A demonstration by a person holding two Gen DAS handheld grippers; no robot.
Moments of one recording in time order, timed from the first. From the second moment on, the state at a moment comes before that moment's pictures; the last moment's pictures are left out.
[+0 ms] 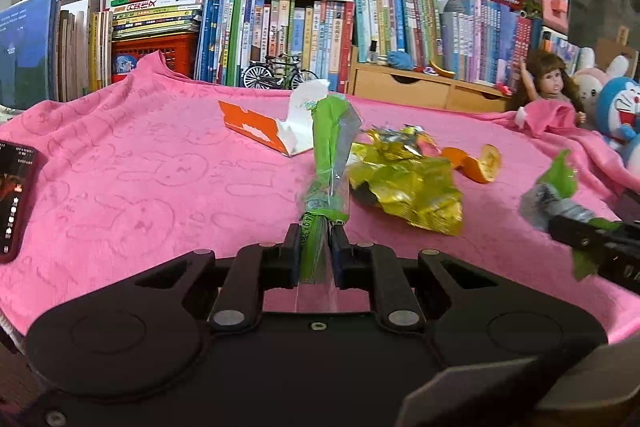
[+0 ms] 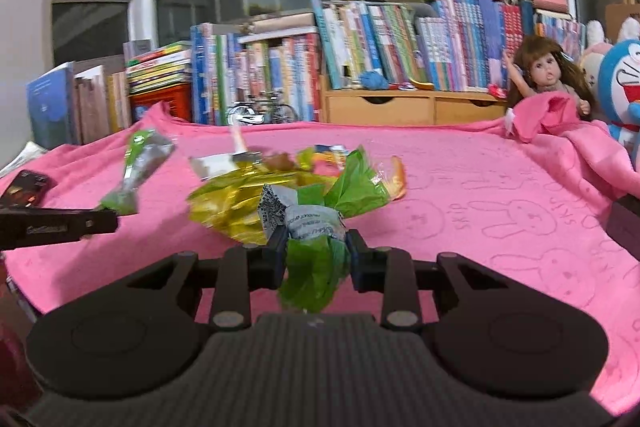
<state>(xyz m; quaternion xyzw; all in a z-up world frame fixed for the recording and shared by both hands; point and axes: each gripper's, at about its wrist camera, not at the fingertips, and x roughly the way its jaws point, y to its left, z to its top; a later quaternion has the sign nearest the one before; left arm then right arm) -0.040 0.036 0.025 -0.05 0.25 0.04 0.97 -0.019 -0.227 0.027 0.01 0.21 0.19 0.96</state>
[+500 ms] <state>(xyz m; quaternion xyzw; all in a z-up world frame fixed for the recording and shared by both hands) -0.113 0.022 0.014 -0.07 0.27 0.01 0.96 -0.087 -0.210 0.006 -0.01 0.22 0.23 0.95</state>
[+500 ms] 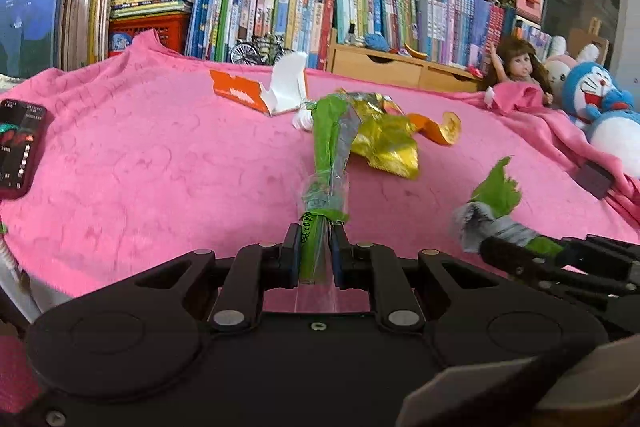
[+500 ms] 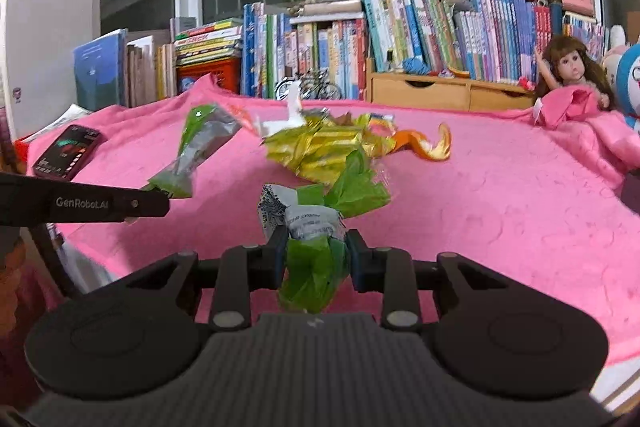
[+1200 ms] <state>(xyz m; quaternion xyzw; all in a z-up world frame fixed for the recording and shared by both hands) -0.168 0.011 -0.040 -0.05 0.40 -0.02 0.91 -0.143 -0.209 -0.040 -0.01 0.33 0.26 0.91</state>
